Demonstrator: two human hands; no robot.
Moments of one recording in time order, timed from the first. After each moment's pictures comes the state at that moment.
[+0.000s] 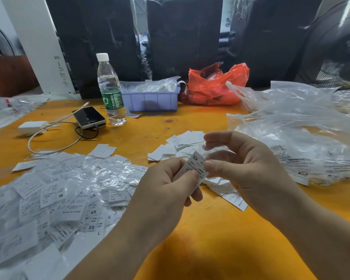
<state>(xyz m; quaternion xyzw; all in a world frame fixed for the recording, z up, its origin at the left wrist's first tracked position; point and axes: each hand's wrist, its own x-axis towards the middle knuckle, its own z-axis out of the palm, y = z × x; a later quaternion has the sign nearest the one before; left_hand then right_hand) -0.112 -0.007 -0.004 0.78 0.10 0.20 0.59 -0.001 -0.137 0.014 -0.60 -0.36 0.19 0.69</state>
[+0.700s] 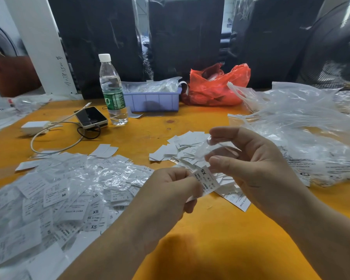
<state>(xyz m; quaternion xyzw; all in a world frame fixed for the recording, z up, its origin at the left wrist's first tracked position) -0.111 -0.009 0.003 0.74 0.15 0.09 0.65 0.001 -0.139 0.015 -0.56 -0.37 0.18 0.72</state>
